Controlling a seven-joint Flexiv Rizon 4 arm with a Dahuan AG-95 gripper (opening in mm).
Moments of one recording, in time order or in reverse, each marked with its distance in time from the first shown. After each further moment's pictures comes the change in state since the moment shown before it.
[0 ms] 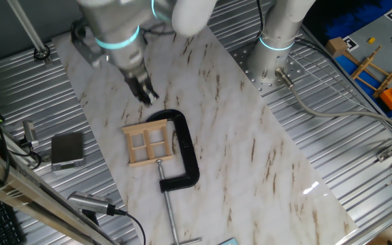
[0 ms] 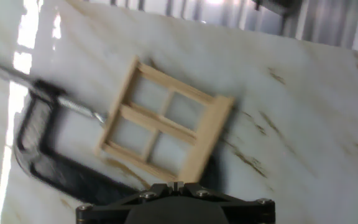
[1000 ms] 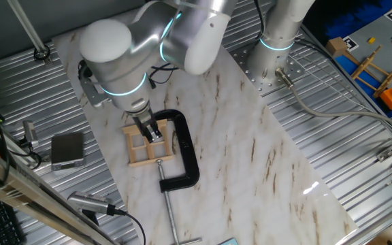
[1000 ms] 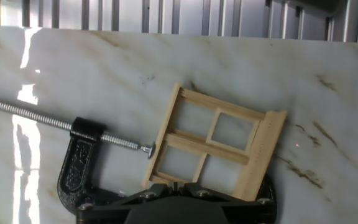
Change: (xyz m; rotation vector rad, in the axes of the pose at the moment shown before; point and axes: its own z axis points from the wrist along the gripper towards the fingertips) arm -0.026 0.057 0.017 0.005 0.012 0.079
